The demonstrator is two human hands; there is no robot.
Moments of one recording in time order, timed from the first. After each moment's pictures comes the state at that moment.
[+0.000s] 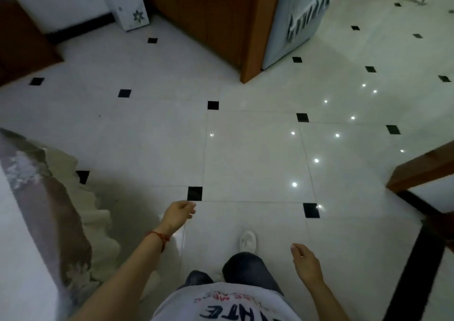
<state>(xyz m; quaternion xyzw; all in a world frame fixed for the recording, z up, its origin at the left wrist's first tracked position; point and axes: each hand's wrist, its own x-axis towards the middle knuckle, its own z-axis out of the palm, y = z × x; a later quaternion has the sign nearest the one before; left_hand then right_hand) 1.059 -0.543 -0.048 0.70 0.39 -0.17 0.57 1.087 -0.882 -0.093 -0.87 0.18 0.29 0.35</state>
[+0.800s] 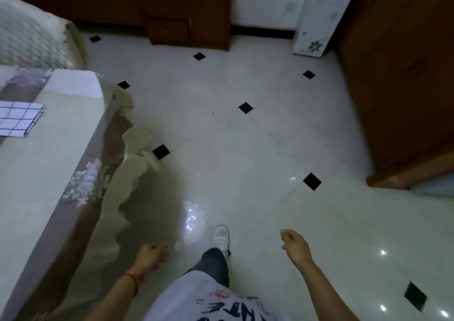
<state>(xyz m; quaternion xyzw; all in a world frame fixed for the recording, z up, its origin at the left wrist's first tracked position) 1.152 -0.351 -0.100 0.36 0.73 0.04 0.58 1.500 -0.452 -0.098 -0.84 -0.21 0.45 0.22</state>
